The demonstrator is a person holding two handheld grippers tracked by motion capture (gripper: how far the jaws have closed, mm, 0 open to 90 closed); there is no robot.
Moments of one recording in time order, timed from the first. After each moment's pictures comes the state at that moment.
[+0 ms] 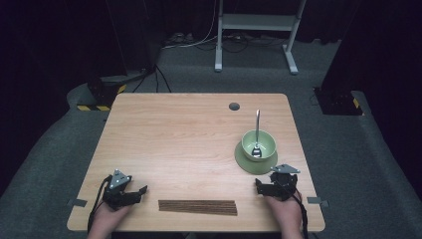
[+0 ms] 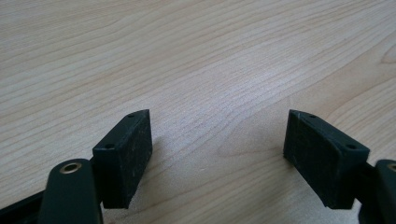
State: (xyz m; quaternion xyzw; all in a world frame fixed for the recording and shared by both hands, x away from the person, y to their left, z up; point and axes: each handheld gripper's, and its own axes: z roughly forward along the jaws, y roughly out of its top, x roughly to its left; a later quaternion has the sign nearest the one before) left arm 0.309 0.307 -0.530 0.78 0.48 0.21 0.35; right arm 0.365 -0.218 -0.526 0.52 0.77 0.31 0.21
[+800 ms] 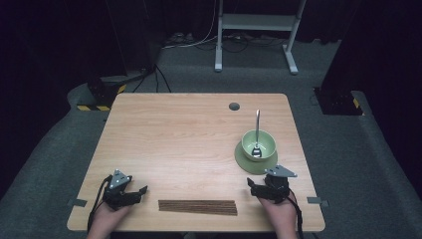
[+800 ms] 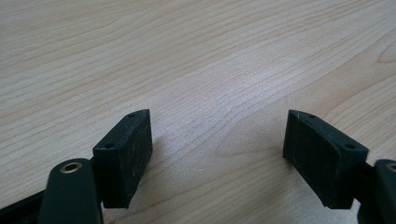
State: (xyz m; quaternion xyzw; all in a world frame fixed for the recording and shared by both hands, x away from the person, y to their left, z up) left arm 0.309 0.307 -0.530 0.78 0.48 0.21 0.35; right arm 0.349 -0.194 -0.507 0.47 0.77 0.37 0.21
